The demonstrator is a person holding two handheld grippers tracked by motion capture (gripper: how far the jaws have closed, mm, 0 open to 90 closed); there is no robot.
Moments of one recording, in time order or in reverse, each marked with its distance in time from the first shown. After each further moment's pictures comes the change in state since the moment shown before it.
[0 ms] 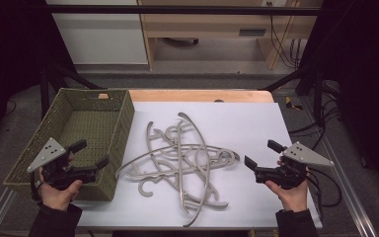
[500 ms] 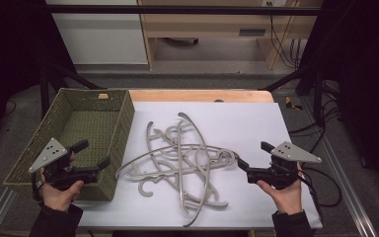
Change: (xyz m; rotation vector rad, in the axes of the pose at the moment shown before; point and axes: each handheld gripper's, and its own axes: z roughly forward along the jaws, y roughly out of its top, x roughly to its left) left arm -0.005 0.002 0.001 -0.002 -0.011 0.007; right arm 0.018 0.007 0.011 0.096 -0.026 -0.021
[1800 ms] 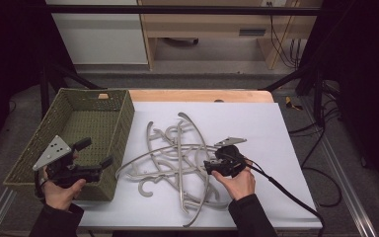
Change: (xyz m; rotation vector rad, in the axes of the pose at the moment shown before) left arm -0.001 0.004 0.005 0.014 -0.019 0.040; right arm 0.051 -0.012 0.116 0.456 -0.067 0.039
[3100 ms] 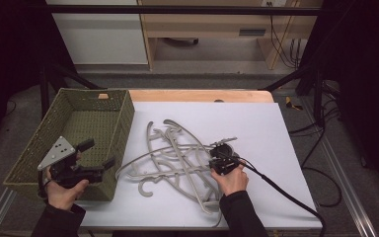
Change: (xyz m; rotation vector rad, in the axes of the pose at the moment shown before) left arm -0.001 -0.004 0.005 0.024 -0.007 -0.001; right arm -0.003 -0.003 0.040 0.141 -0.059 0.094
